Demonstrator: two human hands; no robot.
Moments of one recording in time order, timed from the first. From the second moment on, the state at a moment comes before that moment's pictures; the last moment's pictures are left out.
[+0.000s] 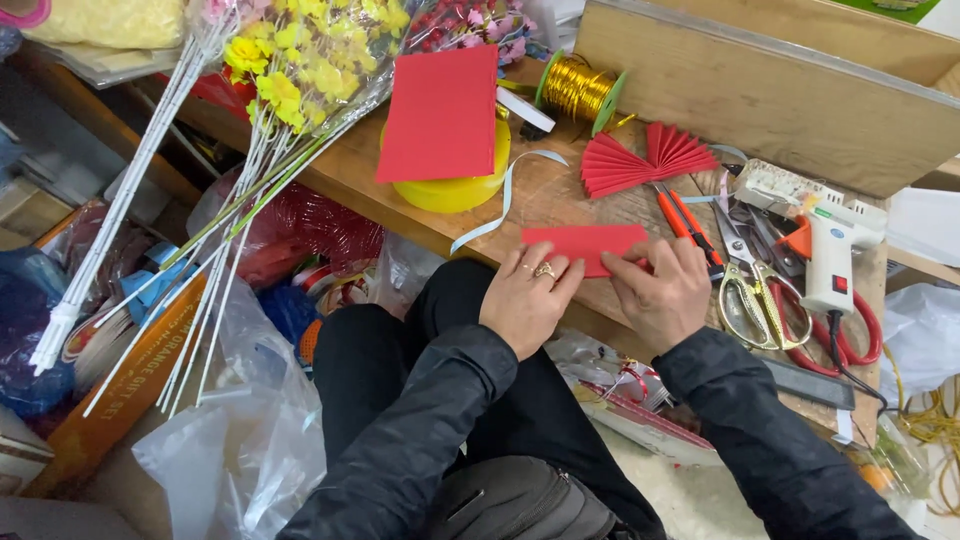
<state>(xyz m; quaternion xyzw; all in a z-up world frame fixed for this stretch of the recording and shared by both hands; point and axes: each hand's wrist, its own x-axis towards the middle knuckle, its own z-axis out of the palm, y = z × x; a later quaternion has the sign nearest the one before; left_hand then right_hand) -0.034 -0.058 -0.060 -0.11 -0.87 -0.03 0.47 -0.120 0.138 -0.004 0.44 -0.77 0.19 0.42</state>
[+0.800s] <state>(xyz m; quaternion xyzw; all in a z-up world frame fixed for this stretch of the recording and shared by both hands) -0.062 -0.087 -0.099 -0.05 -0.92 -0.32 0.20 -0.158 0.147 -0.039 0.31 -0.87 0.39 -0.06</state>
